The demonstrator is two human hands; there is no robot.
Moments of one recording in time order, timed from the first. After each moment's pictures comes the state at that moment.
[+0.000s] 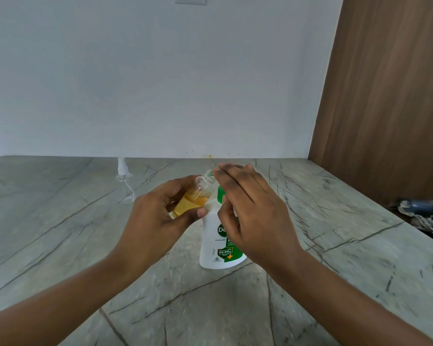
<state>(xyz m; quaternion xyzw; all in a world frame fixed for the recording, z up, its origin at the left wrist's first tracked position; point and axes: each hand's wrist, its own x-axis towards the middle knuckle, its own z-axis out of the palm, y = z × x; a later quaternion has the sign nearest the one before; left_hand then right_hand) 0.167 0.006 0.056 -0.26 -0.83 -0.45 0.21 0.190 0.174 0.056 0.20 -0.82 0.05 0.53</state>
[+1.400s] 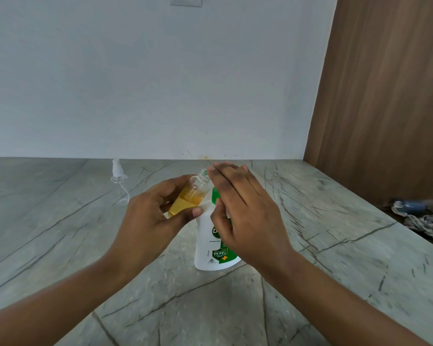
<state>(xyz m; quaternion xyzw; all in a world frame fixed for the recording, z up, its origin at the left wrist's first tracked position) 0.165 0.007 0.057 -0.25 -0.82 -0.48 0.20 0.187 0.174 0.055 0.19 -0.82 0.05 0.53</state>
